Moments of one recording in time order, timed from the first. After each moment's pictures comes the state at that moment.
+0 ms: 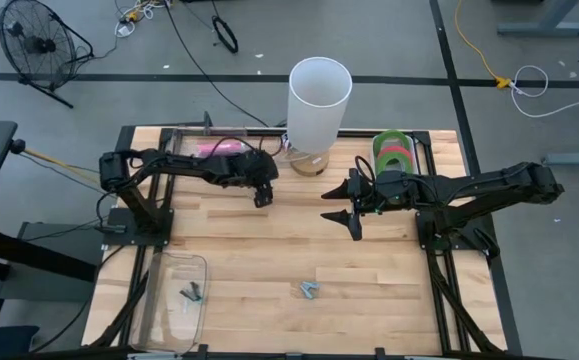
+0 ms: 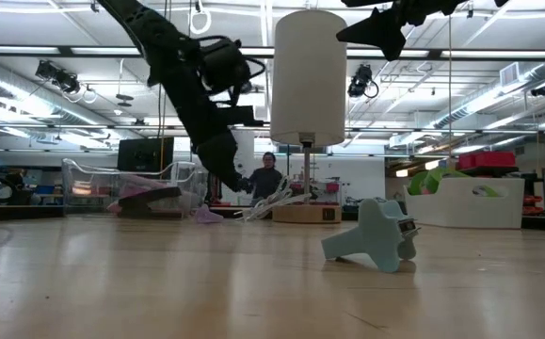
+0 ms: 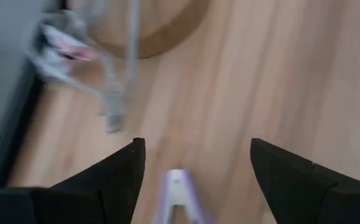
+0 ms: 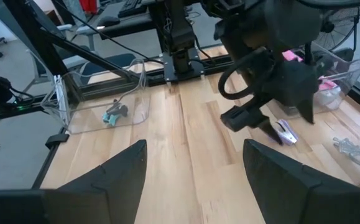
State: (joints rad) left arm 0.30 1.68 0.98 -0.25 -0.24 0.16; right arm 0.07 1.11 0.83 -0.04 0.06 0.22
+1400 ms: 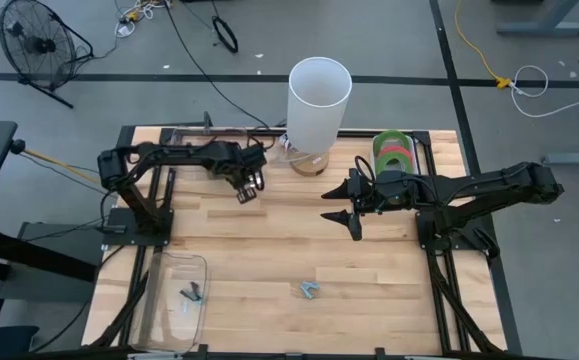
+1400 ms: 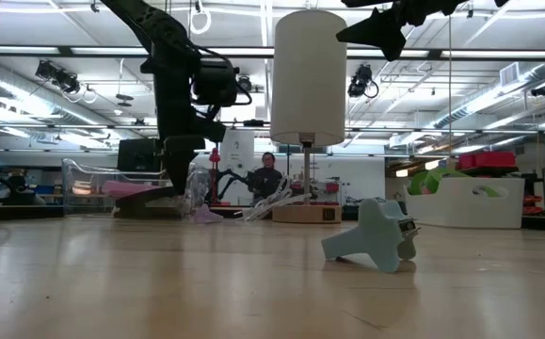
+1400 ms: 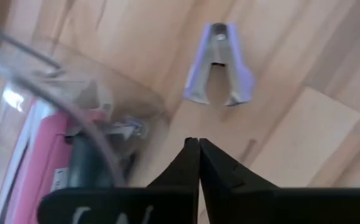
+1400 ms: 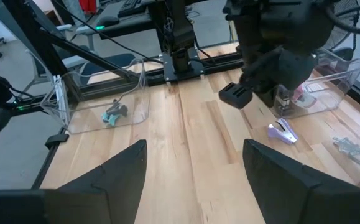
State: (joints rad) left arm 0.41 1.68 1.07 -0.75 -0.20 -0.03; right arm 0.07 1.11 0.83 -0.05 0.06 0.22
